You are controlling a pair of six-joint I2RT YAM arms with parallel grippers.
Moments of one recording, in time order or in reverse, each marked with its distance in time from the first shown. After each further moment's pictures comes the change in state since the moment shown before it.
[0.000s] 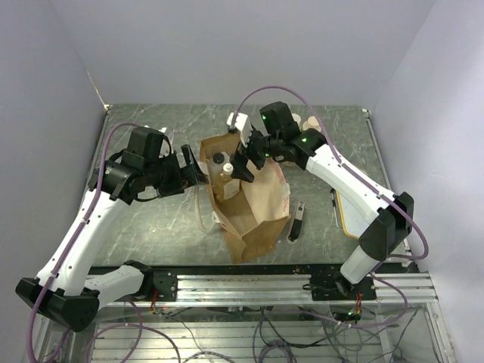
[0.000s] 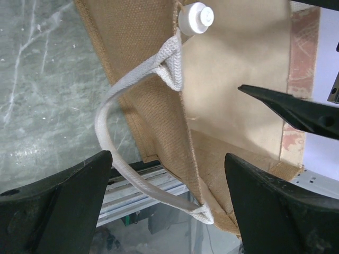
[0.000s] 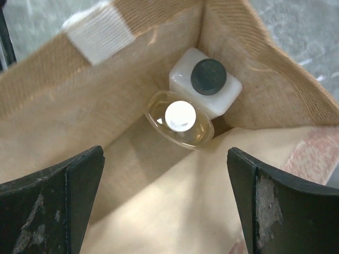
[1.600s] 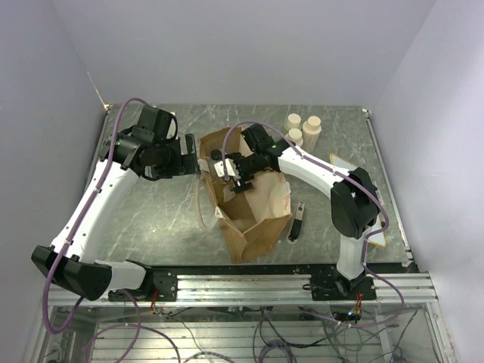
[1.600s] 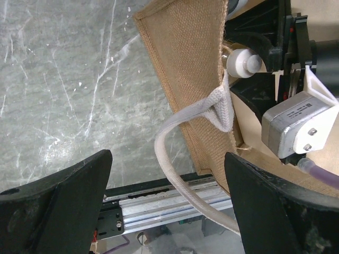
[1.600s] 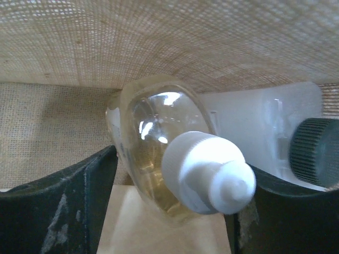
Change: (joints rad) left arm 0.016 0.219 0.231 -0.154 -0.183 0.239; right arm -0.011 0.271 -0.111 0.071 -0.260 -1.033
